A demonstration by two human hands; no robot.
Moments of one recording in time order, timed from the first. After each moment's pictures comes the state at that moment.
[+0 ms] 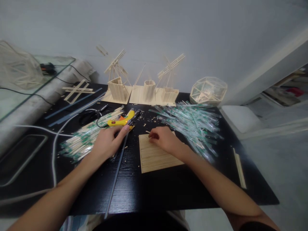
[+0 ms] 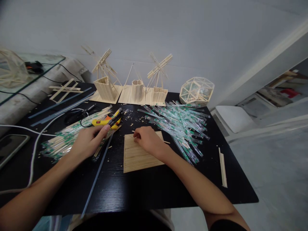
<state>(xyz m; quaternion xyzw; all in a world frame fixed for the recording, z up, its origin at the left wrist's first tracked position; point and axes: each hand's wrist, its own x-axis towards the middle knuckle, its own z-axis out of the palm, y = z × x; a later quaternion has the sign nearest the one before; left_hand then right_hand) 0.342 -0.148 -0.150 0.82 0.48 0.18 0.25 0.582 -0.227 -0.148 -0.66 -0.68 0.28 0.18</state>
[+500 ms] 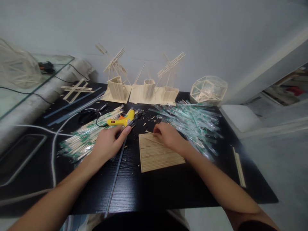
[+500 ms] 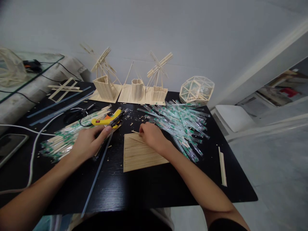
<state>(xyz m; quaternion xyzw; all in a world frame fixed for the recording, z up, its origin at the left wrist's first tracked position) 0.345 -0.152 -0.151 0.83 0.48 0.17 0.23 0.595 -0.220 -0.154 -0.70 -0.68 0.19 0.11</state>
